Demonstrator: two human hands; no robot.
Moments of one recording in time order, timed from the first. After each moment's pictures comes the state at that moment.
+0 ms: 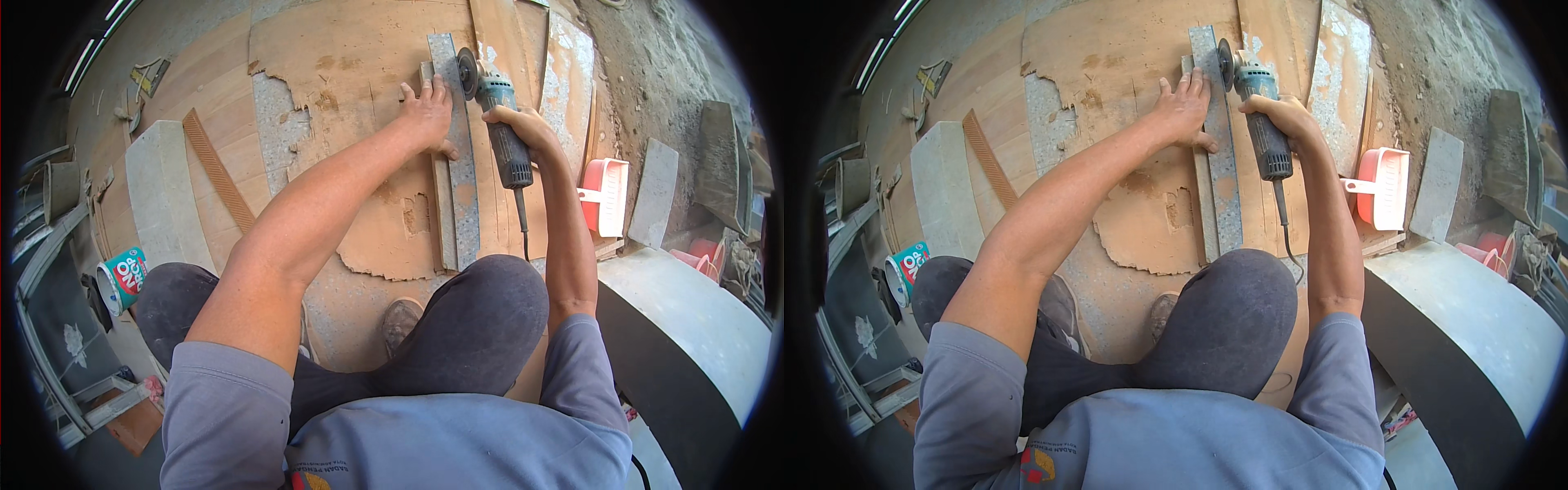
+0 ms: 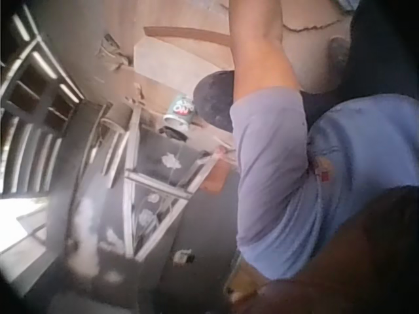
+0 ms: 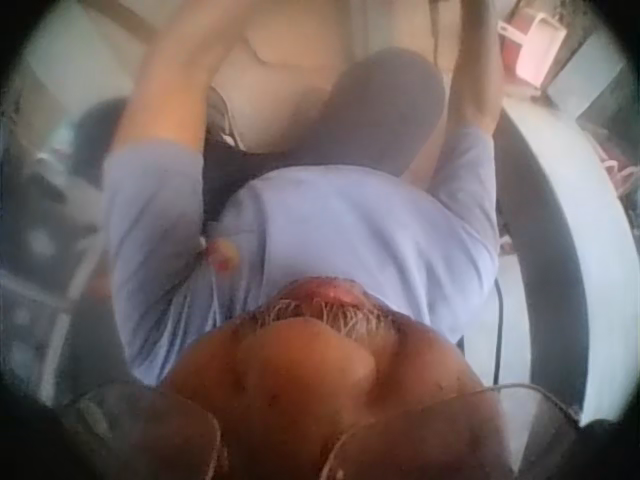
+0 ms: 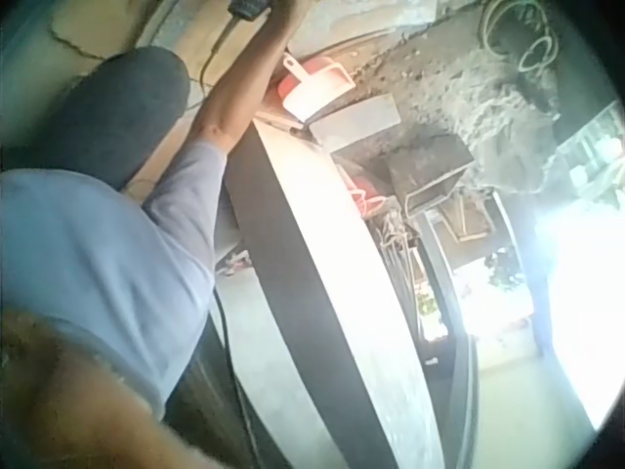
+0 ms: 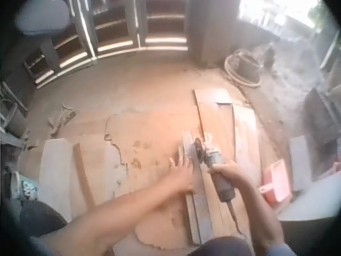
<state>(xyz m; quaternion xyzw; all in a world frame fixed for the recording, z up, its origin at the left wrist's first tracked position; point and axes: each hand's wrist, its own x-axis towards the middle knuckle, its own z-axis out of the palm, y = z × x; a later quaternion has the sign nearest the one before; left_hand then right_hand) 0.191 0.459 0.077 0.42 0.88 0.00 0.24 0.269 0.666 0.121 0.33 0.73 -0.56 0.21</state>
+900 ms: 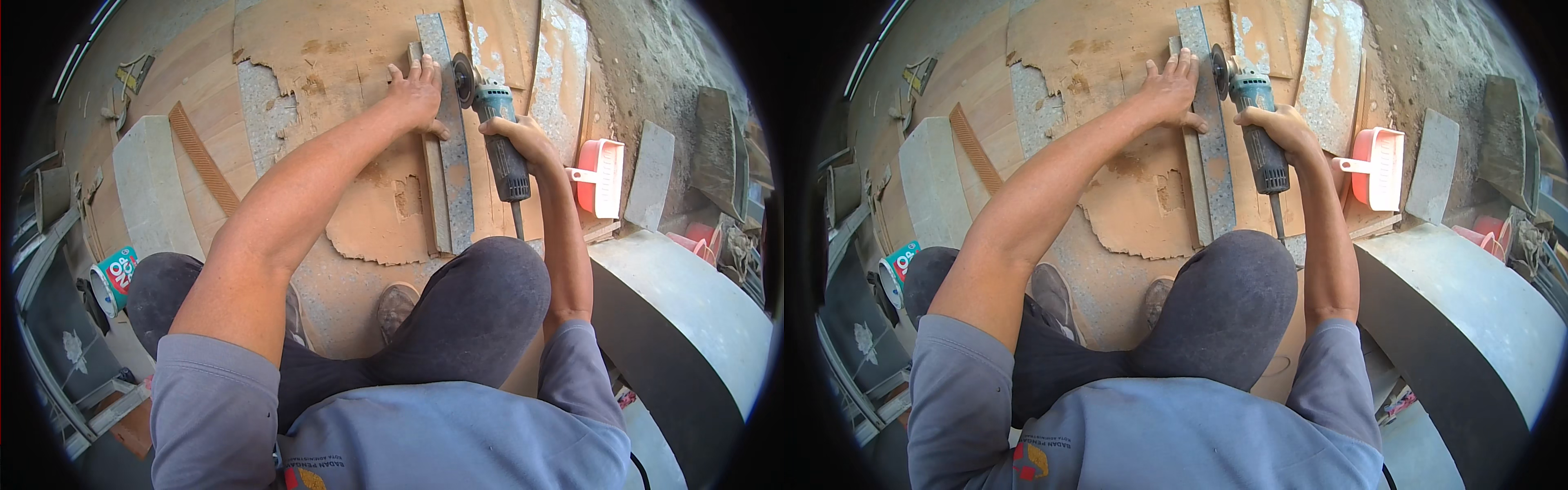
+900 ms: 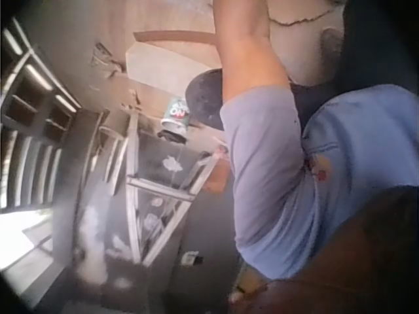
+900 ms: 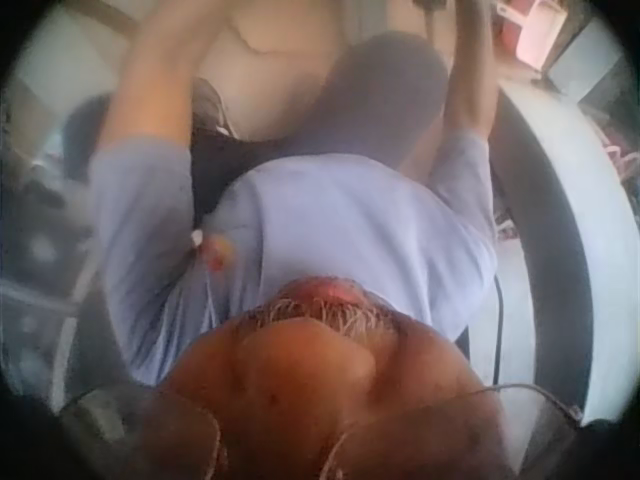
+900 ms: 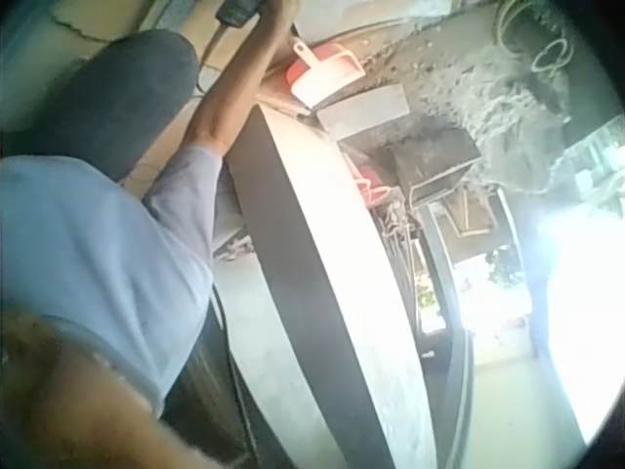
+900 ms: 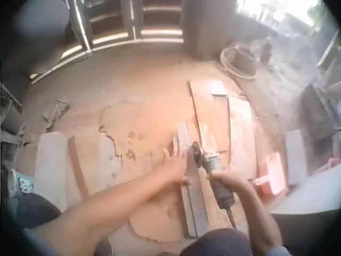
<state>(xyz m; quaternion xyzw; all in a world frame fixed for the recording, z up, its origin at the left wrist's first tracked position) 0.193 0.460 0.073 0.42 0.88 0.00 0.23 0.322 0.664 0.119 0.34 0.74 -0.53 0.23</state>
